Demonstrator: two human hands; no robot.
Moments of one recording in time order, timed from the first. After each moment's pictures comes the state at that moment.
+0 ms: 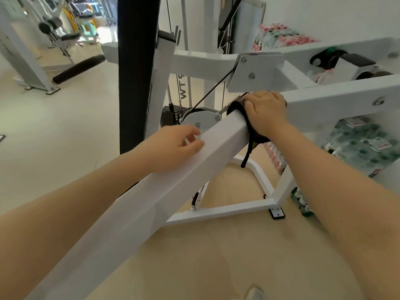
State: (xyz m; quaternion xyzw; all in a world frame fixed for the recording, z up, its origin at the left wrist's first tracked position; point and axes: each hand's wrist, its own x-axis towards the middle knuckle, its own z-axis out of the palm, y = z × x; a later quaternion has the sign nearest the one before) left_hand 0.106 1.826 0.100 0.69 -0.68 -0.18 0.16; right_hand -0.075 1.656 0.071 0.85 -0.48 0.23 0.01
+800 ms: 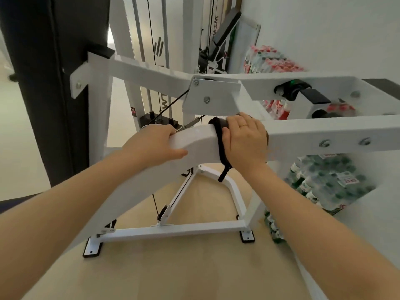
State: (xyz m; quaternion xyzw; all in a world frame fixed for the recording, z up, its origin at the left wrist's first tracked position) left_hand 0.014 1.709 0.101 0.77 -0.61 -0.07 0.15; right_hand -0.162 1.600 0.057 0.84 -0.41 0.33 0.13
